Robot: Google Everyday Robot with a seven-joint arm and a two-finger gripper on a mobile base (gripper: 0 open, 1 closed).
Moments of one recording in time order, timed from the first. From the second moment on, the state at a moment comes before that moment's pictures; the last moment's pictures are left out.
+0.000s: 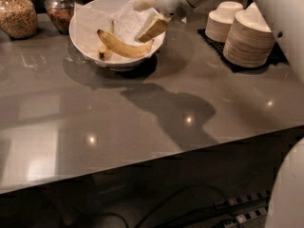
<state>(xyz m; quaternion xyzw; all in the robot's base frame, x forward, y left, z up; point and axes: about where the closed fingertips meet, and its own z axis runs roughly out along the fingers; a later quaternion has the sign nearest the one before) 0.681 0.021 0.983 -0.71 0.54 0.11 0.44</state>
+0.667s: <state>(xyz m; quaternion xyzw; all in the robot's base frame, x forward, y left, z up) 0.708 0.032 0.945 -0.74 0.53 0.08 0.40</state>
